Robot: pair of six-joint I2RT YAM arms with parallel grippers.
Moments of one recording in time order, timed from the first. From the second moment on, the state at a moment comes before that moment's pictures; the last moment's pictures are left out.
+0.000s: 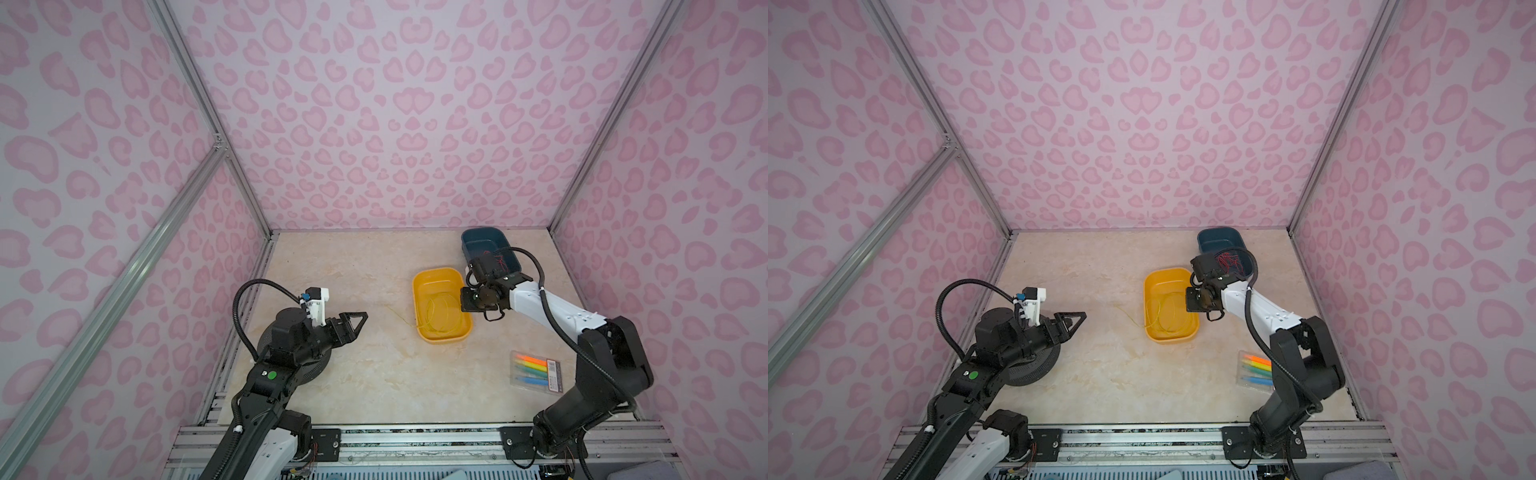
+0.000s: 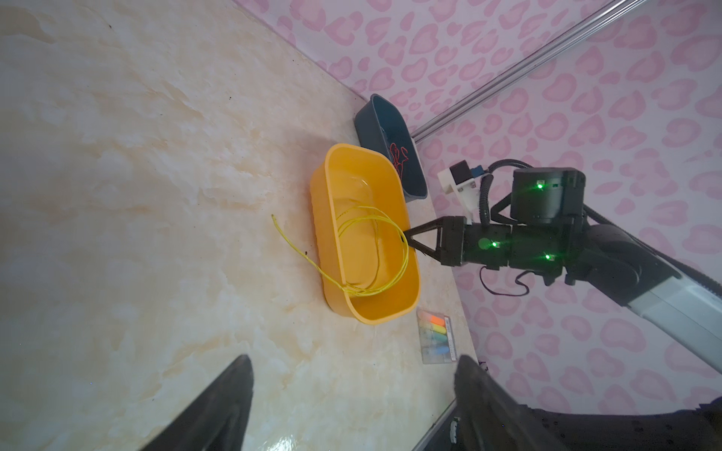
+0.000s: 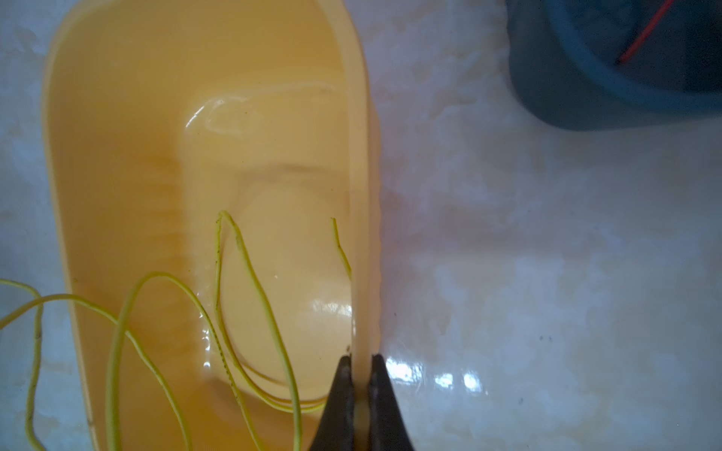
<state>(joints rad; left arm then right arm) -0.25 0.66 0.56 -0.31 0.49 -0.71 0.38 1.71 1.22 -0.63 -0.04 0.34</state>
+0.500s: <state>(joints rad) -0.26 0.60 0.54 -0.39 0.46 -0.71 0.28 2.23 1.87 -0.71 -0.17 0.27</state>
